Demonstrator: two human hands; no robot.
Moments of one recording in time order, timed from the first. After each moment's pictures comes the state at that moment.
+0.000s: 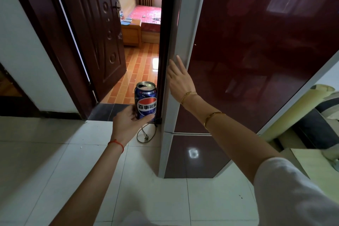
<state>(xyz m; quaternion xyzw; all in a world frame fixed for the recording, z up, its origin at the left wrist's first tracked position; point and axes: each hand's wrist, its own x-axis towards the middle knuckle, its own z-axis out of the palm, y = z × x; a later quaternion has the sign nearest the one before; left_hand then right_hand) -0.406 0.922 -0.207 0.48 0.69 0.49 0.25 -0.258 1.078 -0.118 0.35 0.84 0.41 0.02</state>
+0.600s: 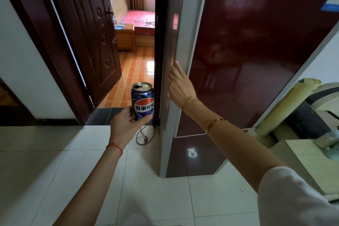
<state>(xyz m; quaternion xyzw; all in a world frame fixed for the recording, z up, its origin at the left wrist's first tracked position) -0.408 0.885 -0.193 0.46 0.65 0.53 0.30 -0.252 1.041 -0.125 0.35 0.84 0.40 -0.09</state>
